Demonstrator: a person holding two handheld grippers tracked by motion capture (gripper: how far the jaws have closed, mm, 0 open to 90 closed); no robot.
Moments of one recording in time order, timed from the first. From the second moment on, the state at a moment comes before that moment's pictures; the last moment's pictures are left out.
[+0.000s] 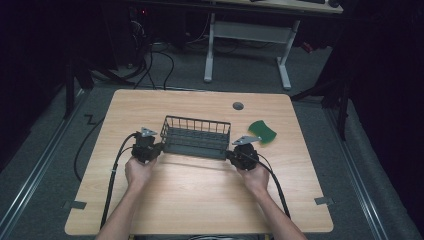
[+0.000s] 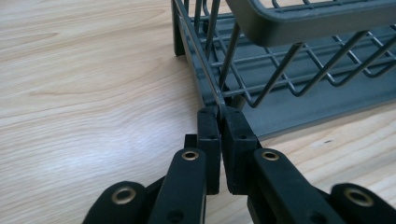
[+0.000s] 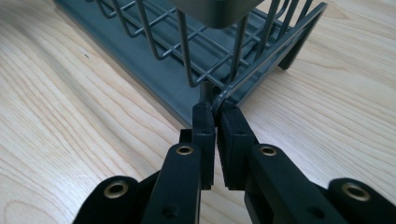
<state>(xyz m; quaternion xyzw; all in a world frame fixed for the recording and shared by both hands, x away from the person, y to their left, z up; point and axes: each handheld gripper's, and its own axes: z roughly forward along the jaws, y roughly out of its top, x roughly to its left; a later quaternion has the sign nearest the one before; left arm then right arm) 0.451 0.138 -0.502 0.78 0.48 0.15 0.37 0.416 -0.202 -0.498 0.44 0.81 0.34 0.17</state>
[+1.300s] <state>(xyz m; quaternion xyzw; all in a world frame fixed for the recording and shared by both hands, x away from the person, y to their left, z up) 0.428 0.078 -0.501 0.81 0.44 0.12 0.38 0.391 -0.272 -0.502 0.47 0.79 0.36 0.18</state>
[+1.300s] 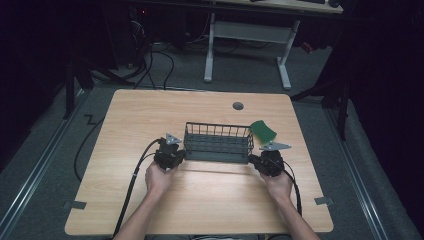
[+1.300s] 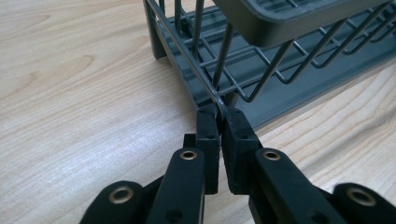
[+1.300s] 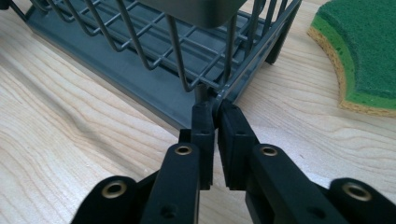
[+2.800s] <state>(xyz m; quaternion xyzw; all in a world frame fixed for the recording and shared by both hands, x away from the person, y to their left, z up) 0.393 0.150 -0.536 0.76 0.50 0.22 0.34 0.427 -0.350 -0.470 0.52 0.72 0.38 0.25</state>
